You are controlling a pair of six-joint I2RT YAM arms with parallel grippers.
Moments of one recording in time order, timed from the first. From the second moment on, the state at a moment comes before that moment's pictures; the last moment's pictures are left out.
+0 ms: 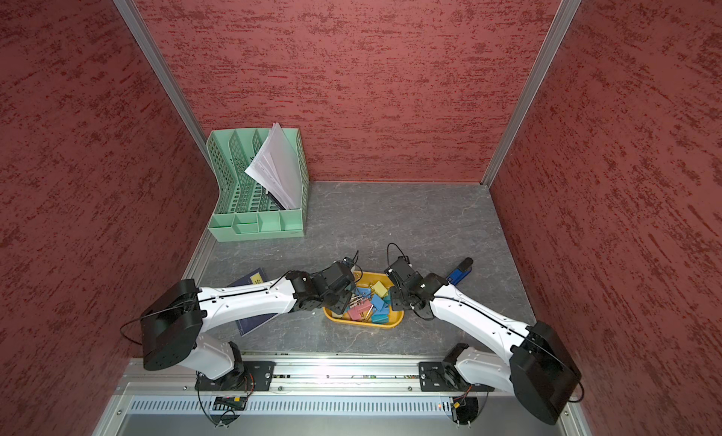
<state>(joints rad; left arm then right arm) -1.02 1.54 0.93 -0.51 -0.16 -0.47 0.70 1.17 0.69 -0.72 0.13 0.57</state>
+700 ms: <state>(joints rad) -1.03 1.42 1.00 -0.59 -0.15 -0.45 0.70 1.16 0.68 -0.72 0.13 0.57</state>
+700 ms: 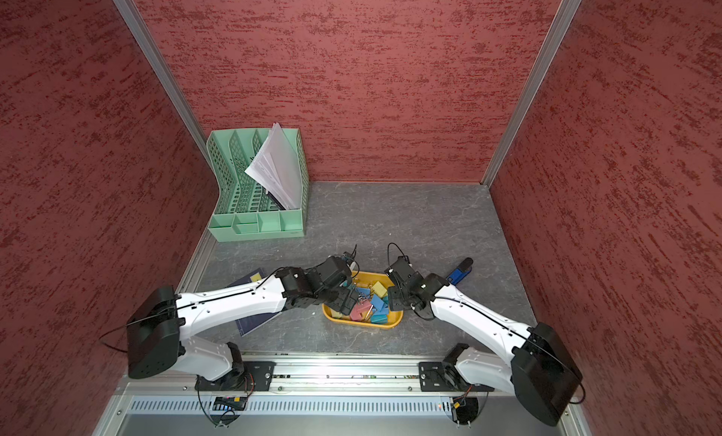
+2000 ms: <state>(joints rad) -0.37 0.89 0.79 -0.44 -0.18 -0.35 0.35 1.04 0.62 -0.38 -0.19 0.39</state>
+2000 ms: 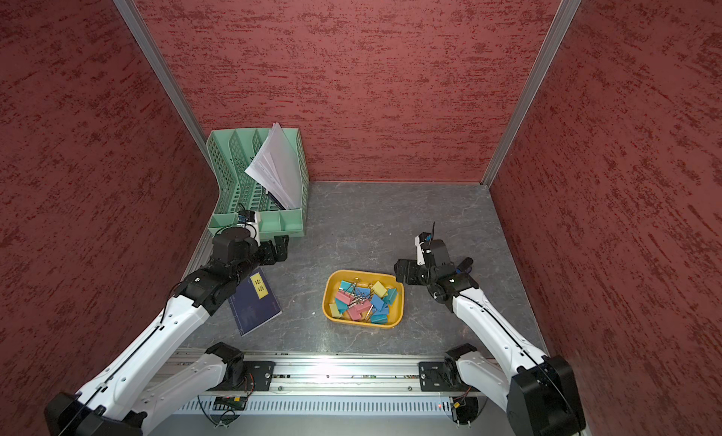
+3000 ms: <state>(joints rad) -0.43 0.84 0.72 -0.43 -0.21 -0.38 0.93 1.50 0.79 -0.28 -0.13 0.53</state>
